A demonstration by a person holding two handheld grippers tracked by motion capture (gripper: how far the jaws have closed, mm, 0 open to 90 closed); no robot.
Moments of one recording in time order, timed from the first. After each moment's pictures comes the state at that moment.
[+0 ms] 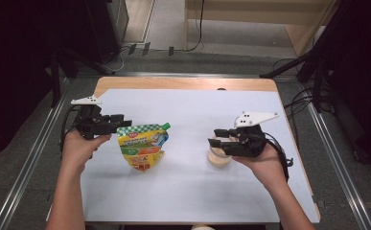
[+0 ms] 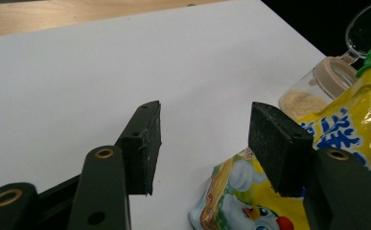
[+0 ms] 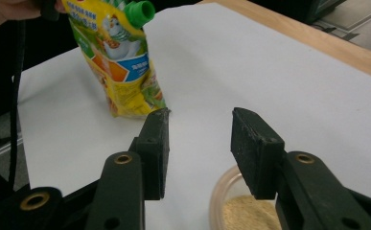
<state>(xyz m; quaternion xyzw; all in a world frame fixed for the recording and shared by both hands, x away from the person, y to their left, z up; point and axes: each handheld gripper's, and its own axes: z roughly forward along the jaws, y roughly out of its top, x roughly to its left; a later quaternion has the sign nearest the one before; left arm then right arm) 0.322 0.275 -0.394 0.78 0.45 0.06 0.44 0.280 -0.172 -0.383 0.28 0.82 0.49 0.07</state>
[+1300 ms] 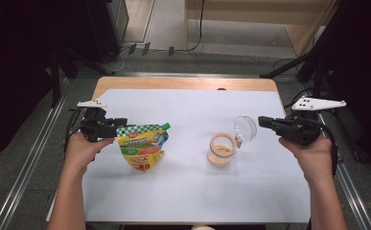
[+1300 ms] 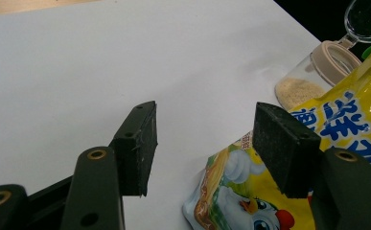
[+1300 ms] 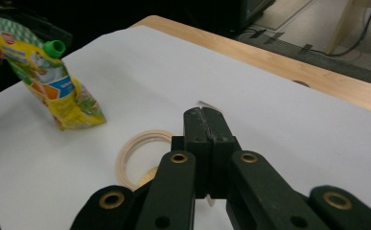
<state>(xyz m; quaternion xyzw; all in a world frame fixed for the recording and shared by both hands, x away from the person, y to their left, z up) 0.322 0.270 -0.402 0.78 0.44 0.04 0.44 0.290 -0.280 -0.352 0.38 0.77 0.49 0.12</state>
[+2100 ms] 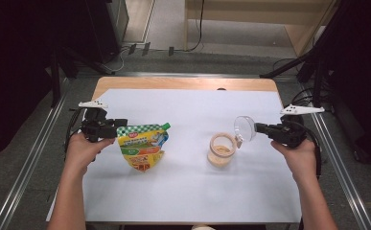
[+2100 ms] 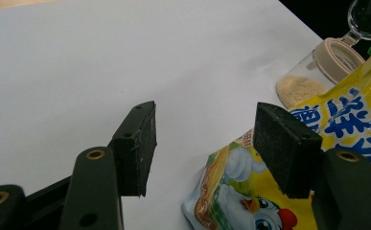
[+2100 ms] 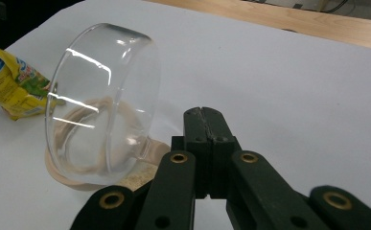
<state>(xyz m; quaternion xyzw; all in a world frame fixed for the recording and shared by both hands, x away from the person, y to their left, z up) 0.323 0.268 -0.405 0.79 0.44 0.04 0.43 0.318 -0.280 -0.414 0.43 0.77 0.46 0.09</state>
